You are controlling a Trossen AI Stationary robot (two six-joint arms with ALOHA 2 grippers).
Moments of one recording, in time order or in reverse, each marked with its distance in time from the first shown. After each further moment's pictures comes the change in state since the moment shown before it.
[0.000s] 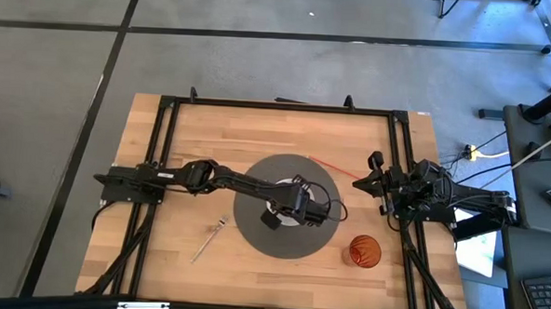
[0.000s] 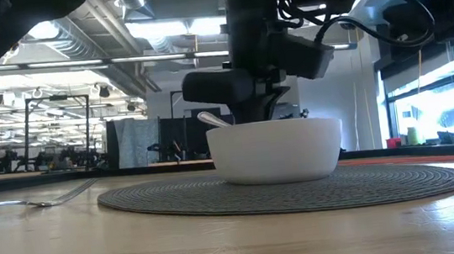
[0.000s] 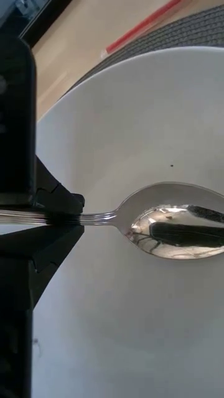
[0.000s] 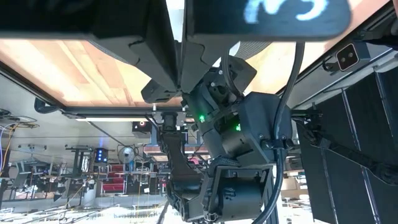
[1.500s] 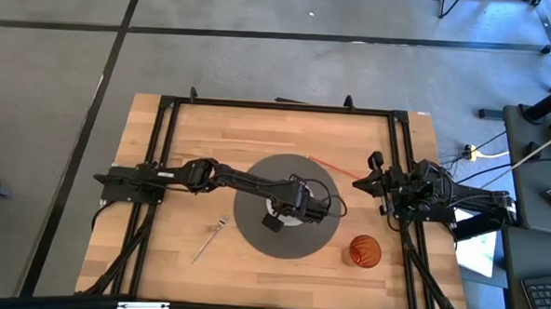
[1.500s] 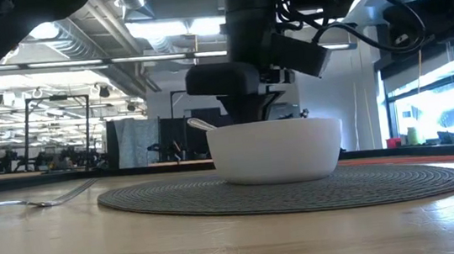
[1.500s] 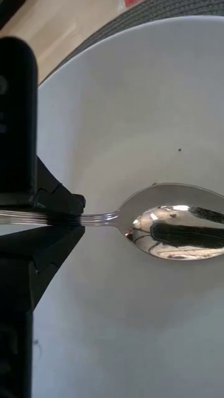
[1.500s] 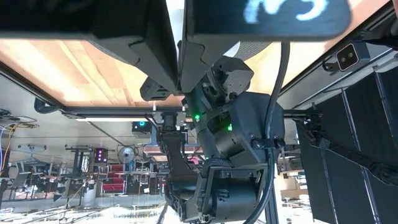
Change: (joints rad) left arm 0.015 -0.002 0.000 -0.013 0.105 -0.142; right arm 0.000 0.000 0.000 0.000 0.000 0.000
